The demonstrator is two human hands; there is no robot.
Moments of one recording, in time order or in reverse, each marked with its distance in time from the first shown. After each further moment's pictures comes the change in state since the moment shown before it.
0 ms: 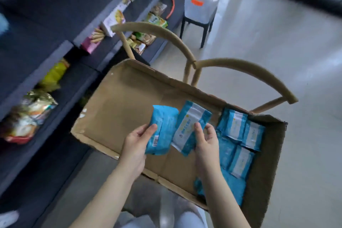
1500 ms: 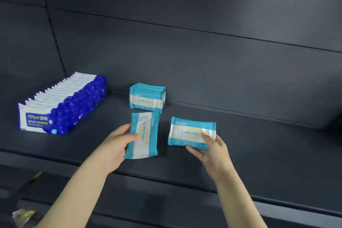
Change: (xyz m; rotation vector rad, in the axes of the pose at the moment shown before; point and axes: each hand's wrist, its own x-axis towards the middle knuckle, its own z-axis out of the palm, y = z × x) left_hand -0.305 0.295 -0.667 -0.522 0.782 0.577; right_hand -0.422 0.007 0.682 -0.295 -1.329 0.143
